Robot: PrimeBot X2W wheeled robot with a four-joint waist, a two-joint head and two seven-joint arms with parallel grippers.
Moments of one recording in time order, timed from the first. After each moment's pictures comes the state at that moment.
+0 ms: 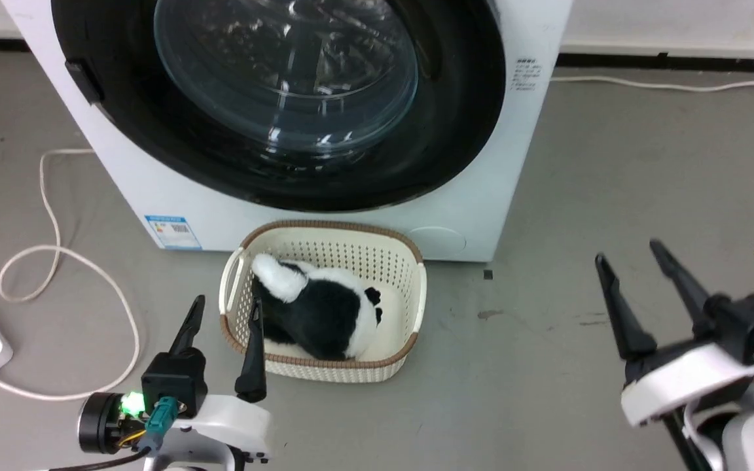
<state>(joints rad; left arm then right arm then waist) -0.05 0.05 -0.07 0.00 -0.02 0.04 -0.08 -0.13 -0.14 0.02 -0.03 0.13 0.13 -0.04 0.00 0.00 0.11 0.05</state>
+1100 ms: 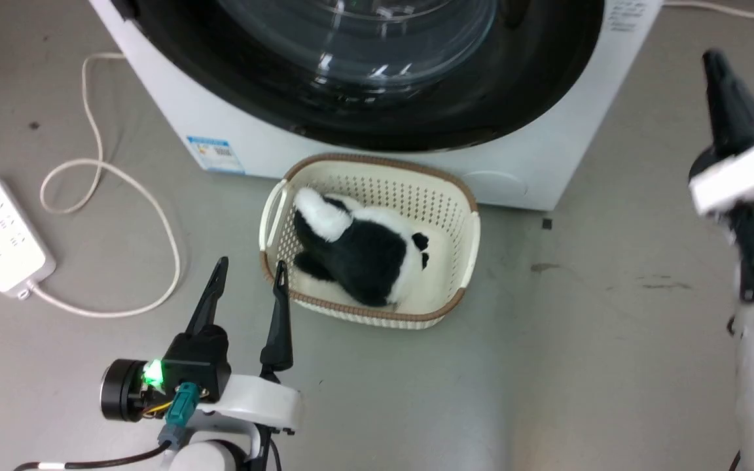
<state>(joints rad) -0.11 0.05 -0.15 -0.02 -0.04 0.09 -0.14 -0.65 -0.11 -0.14 0.23 0.52 0.13 0.16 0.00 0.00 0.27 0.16</state>
